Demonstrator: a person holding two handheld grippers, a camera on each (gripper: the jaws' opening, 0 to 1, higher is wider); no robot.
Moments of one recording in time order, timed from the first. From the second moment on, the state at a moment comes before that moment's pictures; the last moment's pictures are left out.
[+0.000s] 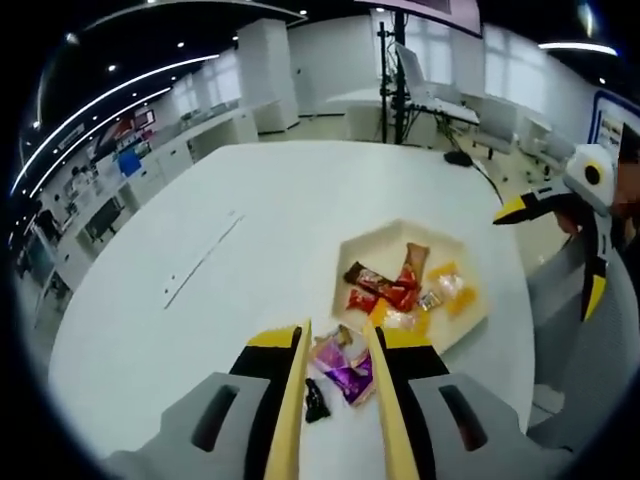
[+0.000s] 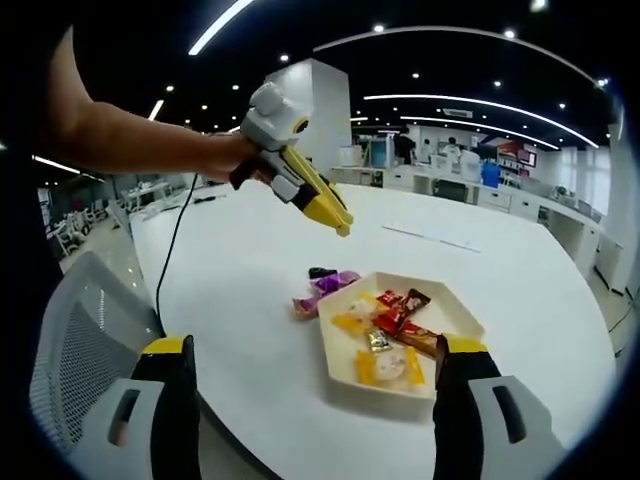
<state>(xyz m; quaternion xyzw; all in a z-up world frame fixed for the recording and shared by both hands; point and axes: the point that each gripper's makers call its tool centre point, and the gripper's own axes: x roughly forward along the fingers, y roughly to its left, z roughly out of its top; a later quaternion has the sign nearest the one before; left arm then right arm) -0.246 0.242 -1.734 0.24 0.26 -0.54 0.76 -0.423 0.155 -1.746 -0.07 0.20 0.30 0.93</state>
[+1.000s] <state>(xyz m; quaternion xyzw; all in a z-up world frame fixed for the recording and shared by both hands) -0.239 0.312 -1.787 0.25 0.28 -0.49 0.78 -0.424 0.158 -1.745 -0.07 0.18 0.31 0.93</state>
